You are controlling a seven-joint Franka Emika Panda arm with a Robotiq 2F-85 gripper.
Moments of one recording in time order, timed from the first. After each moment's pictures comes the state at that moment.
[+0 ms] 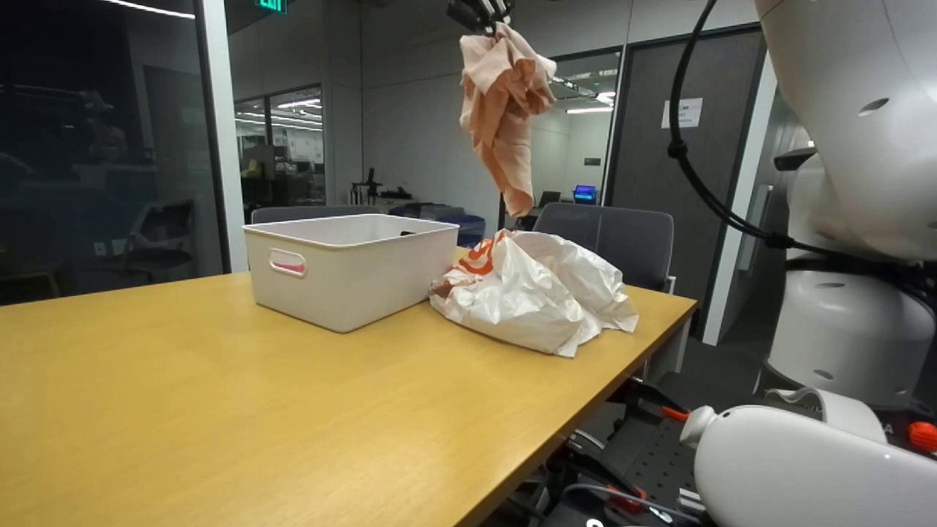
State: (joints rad) arm 0.36 0.41 -0.33 -0.78 -0.33 0.79 0.42
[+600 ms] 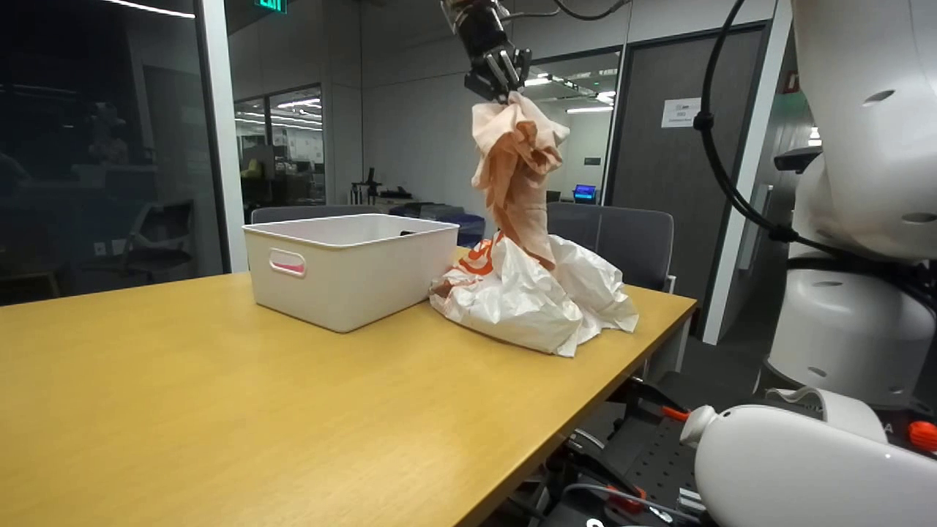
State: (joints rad) arm 0.27 0.28 -0.35 -1.25 -0.10 0.97 0.58
